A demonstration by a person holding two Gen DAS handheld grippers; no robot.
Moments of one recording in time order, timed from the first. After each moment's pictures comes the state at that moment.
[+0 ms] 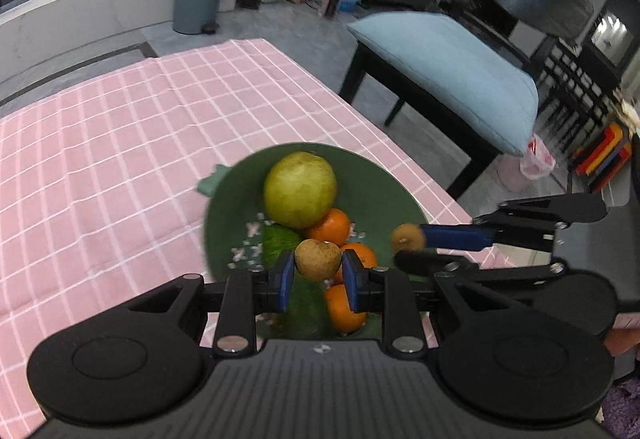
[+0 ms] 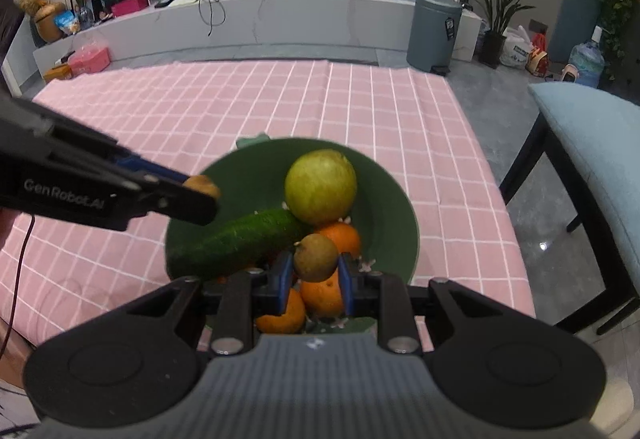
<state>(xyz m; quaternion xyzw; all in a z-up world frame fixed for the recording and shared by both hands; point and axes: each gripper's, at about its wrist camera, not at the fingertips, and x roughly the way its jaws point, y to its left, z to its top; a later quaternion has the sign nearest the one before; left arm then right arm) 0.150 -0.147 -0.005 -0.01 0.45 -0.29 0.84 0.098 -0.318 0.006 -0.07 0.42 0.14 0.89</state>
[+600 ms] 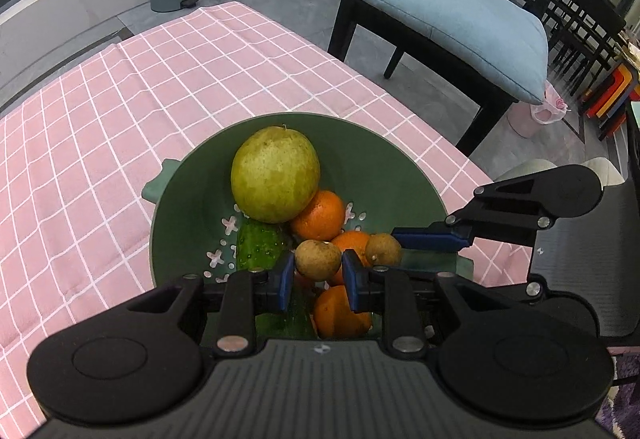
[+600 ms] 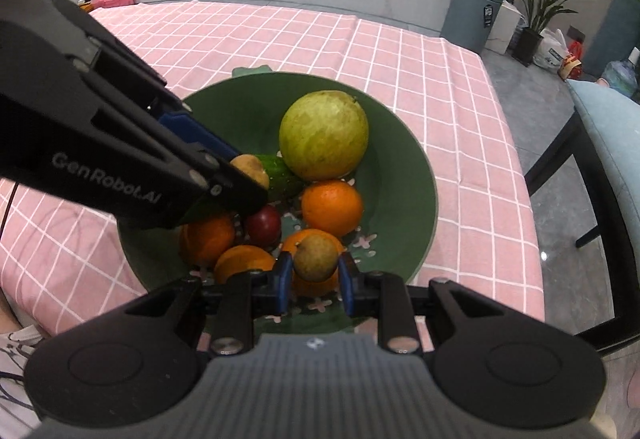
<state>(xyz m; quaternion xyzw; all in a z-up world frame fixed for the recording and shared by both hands) 0.168 -0.188 -0.030 0.06 0.49 -0.29 0.82 0.124 -0.319 -0.041 -0.14 0.45 0.18 0.86</state>
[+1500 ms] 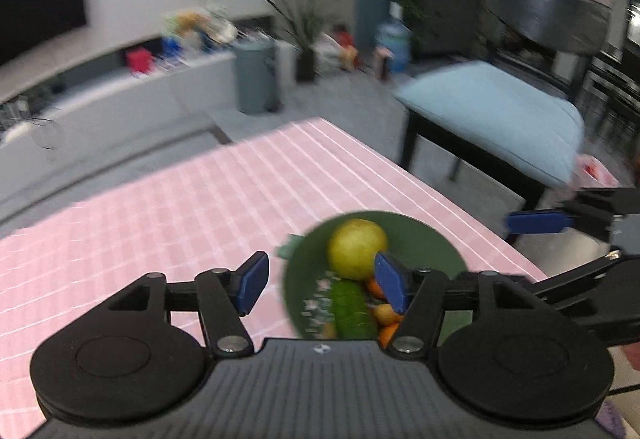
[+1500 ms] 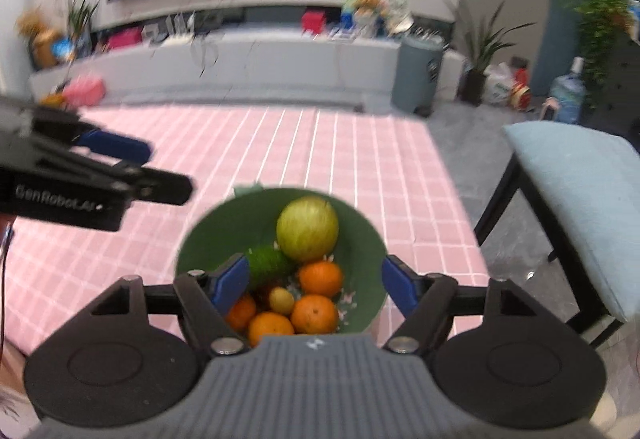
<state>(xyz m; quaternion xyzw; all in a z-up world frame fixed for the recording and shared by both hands) 0.087 -0.128 0.054 0.05 0.33 -0.17 0.93 0.064 -0.319 0.049 -0.06 0.35 0.12 0.93</state>
